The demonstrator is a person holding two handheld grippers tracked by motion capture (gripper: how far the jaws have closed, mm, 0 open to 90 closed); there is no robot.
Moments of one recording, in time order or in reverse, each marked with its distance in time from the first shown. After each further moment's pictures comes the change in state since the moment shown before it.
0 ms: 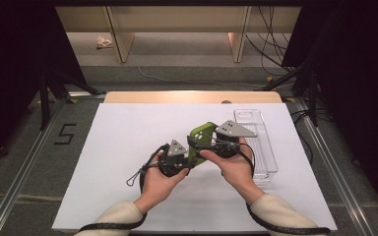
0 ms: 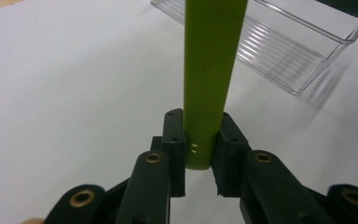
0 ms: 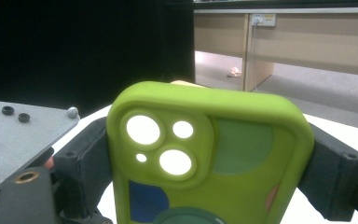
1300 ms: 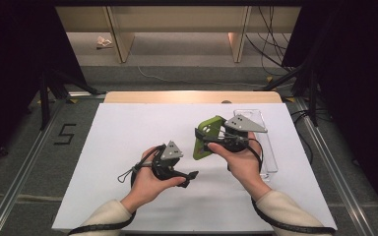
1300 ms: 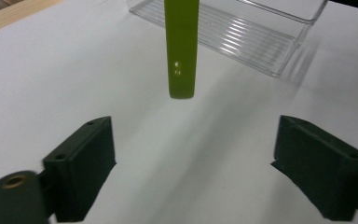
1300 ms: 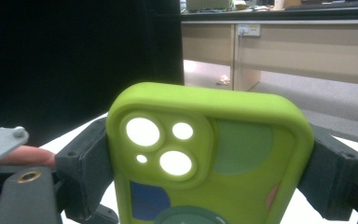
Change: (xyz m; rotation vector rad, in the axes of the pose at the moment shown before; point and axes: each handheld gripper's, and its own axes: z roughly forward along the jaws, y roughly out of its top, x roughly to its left) left arm 0.011 -0.004 -0.019 -0.002 -0.092 0.146; right arm -0.016 0.013 -0.012 -0.037 -0.044 0.010
